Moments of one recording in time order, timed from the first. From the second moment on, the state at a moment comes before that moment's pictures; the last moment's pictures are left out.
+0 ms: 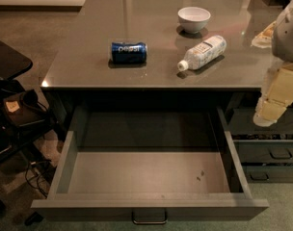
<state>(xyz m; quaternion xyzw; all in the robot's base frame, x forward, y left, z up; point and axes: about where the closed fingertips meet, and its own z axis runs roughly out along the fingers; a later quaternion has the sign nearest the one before) 0.438 -0.217 0.977 -0.60 0.78 -0.03 0.16</state>
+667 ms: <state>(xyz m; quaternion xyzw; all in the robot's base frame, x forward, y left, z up) 0.449 -0.211 0.975 -0.61 0.78 -0.03 0.16</state>
